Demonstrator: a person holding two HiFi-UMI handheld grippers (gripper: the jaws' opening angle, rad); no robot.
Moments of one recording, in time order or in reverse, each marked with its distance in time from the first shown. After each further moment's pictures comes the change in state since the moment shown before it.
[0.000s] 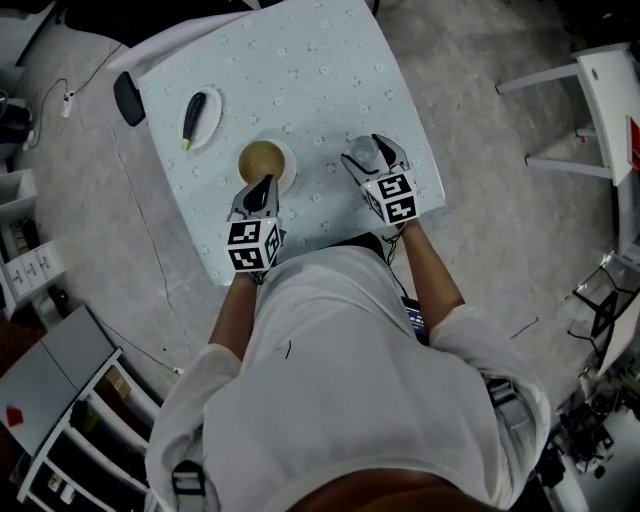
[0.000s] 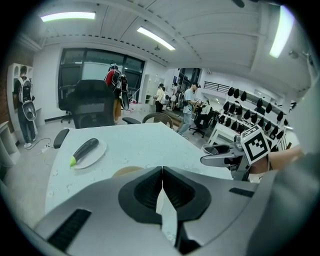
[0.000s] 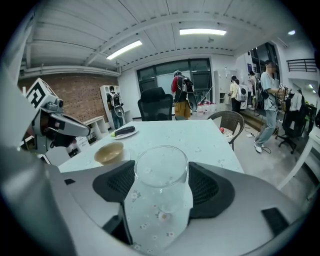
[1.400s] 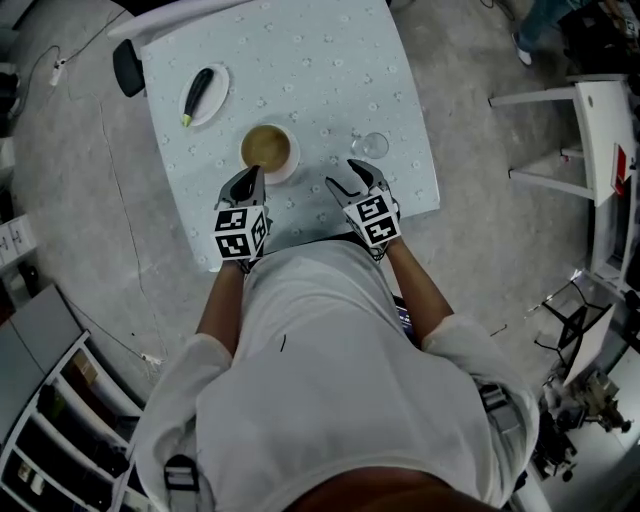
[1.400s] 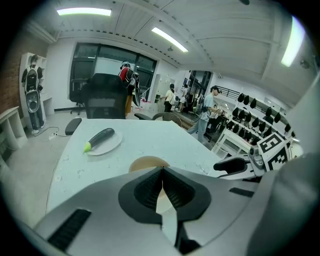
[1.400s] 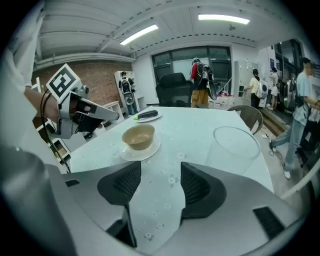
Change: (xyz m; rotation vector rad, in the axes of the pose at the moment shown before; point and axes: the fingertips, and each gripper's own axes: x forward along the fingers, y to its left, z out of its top) left arm -0.012 0.046 -0.028 -0.112 -0.005 0.046; right arm -0.002 0.089 -0.034 -0.107 0.155 0.126
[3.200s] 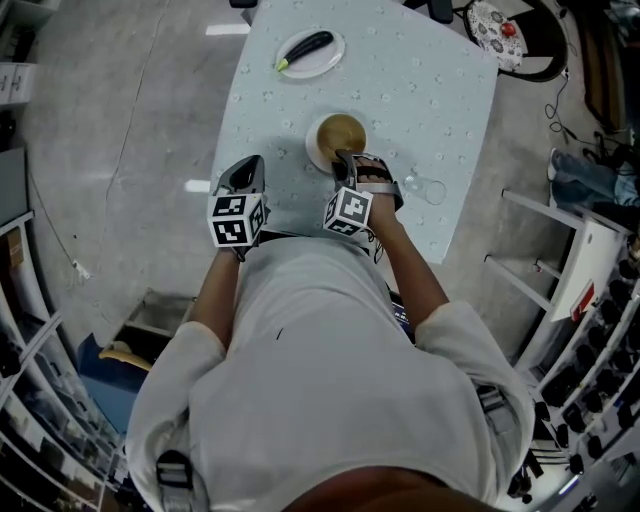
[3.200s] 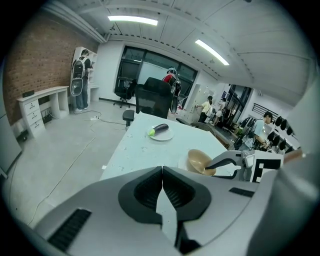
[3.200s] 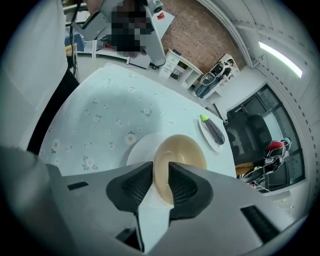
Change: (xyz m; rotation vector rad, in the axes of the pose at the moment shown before) left arm -0.095 0.119 -0.074 -0.343 -0.075 0.298; right arm 0.115 0.118 0.032 -1.249 0.258 0.095
